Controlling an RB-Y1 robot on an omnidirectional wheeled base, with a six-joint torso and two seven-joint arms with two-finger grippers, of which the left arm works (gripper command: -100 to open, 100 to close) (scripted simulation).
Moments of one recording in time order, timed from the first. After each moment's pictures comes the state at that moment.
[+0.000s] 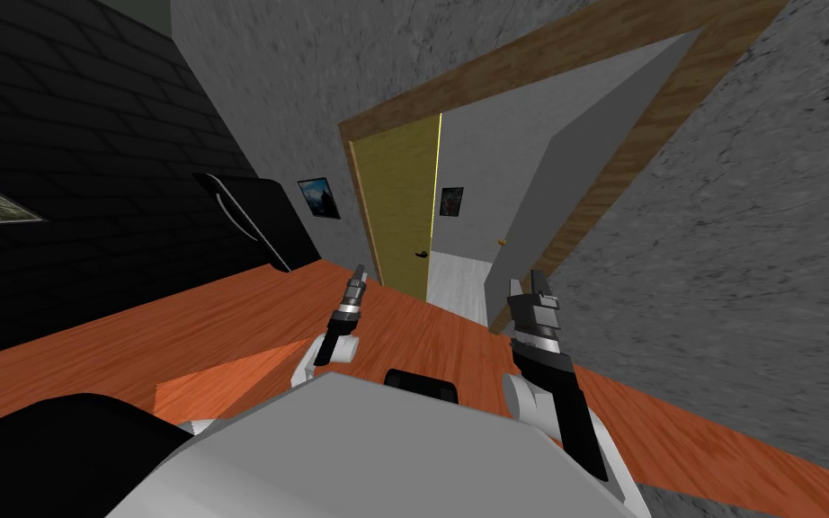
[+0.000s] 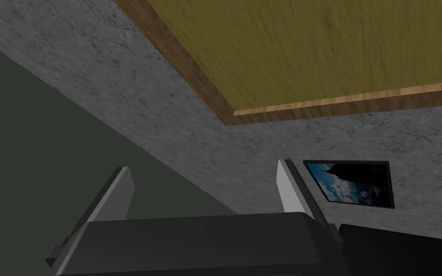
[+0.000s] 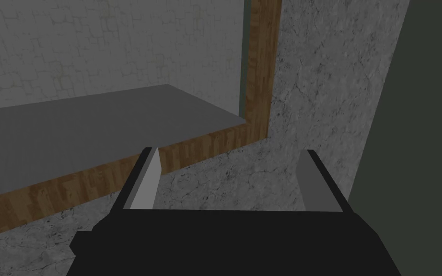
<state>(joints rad) 0.37 0.07 0.05 -2.01 -0.13 -0.46 -0.10</state>
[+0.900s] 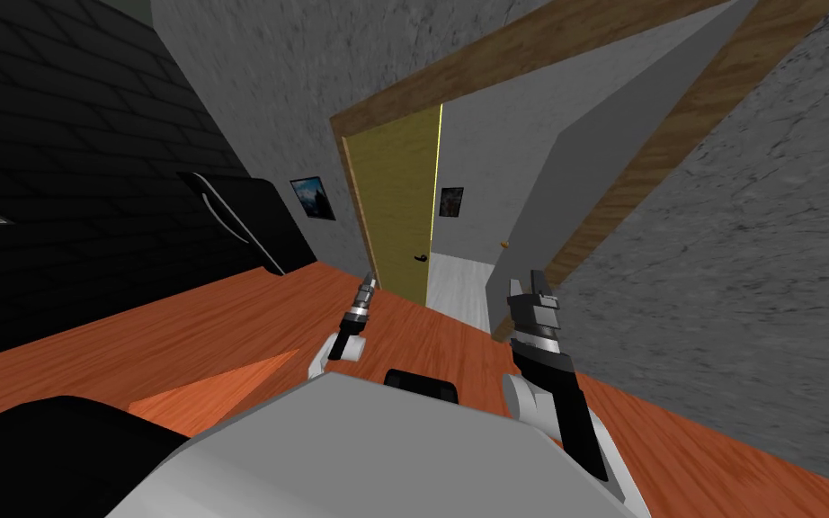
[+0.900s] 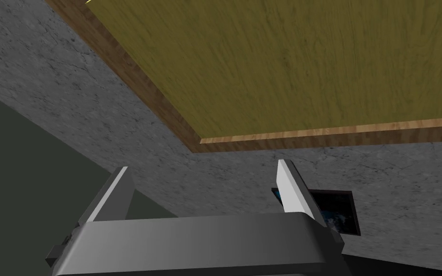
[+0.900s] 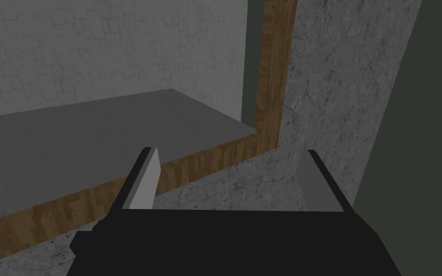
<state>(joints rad) 0.29 0.08 0.03 -1.79 -0.14 -0.52 -0.07</state>
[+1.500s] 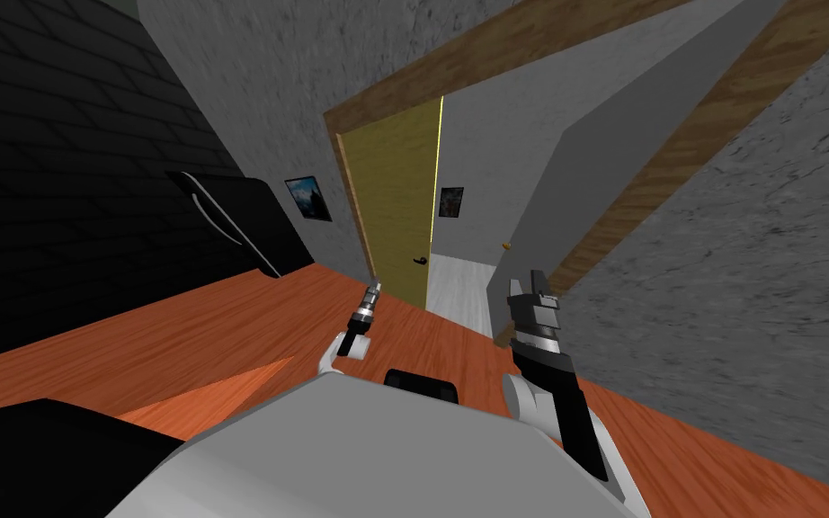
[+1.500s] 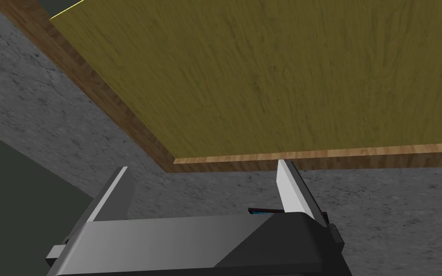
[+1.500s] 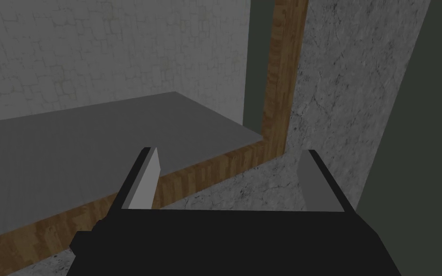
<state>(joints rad) 0.22 0.09 0.02 -1.62 -0.15 -0.55 -0.04</state>
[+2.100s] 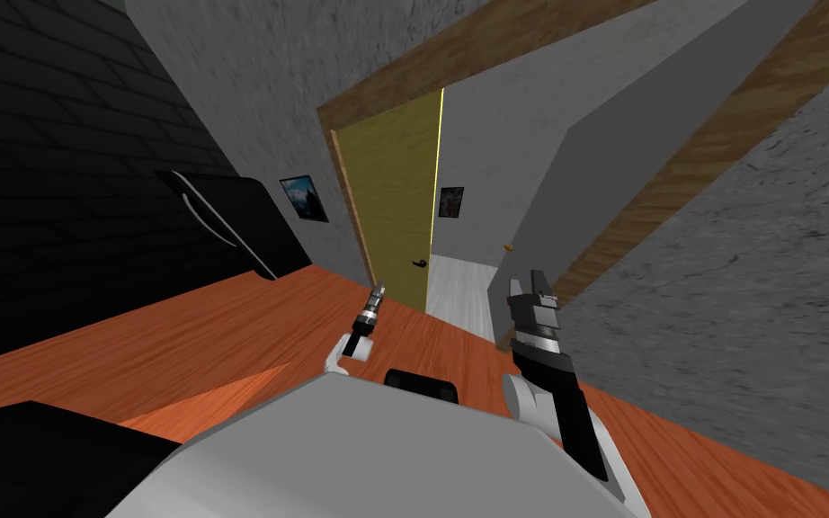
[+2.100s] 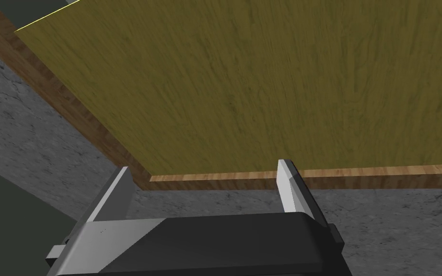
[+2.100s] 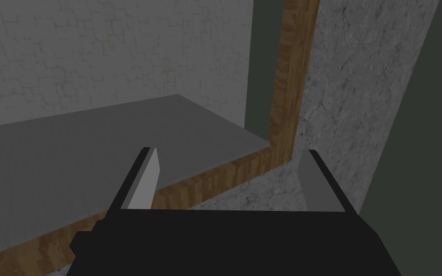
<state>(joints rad) 0.18 0.09 0.00 -1.50 -0.16 -0.58 -0.02</state>
